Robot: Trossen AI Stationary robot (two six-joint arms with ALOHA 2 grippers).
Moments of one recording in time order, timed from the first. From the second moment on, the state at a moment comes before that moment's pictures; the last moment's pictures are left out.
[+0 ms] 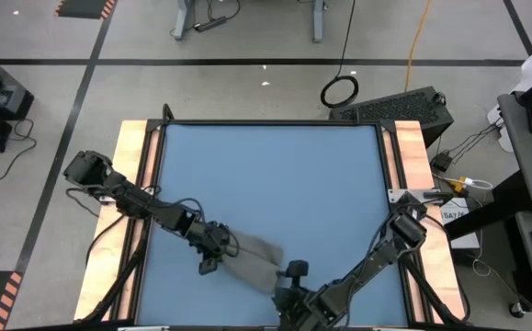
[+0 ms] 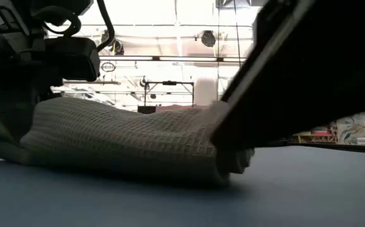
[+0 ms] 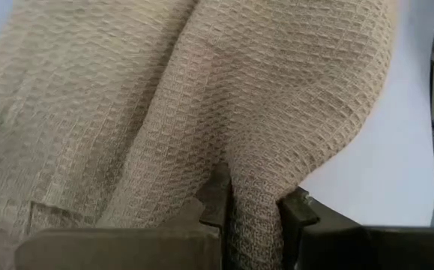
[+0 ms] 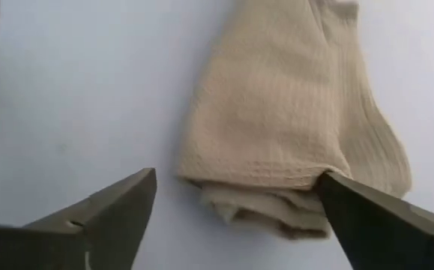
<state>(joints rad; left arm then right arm) -0.40 1.52 0.63 -0.08 0.20 -0.67 0.75 2.24 1.63 -0.57 0.73 0.70</state>
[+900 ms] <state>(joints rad) -0.39 1.52 0.63 -0.11 0.24 -0.65 0.79 2.25 1.63 -0.40 0.86 0.34</state>
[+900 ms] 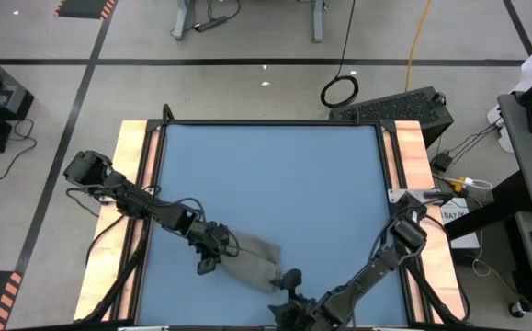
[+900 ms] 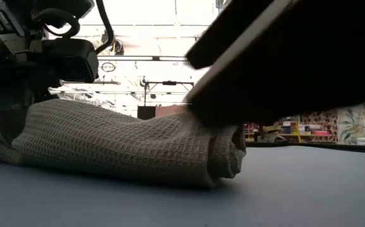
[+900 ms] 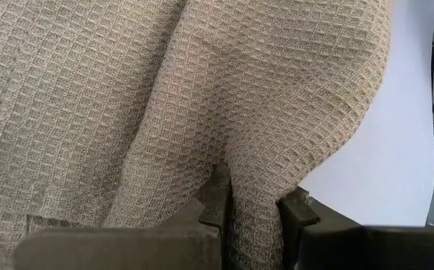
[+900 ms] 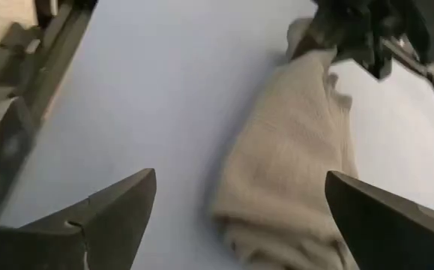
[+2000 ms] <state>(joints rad) -0.40 1.51 0.63 -0.08 0.37 -0.51 0.62 2.20 1.63 -0.51 0.51 0.69</state>
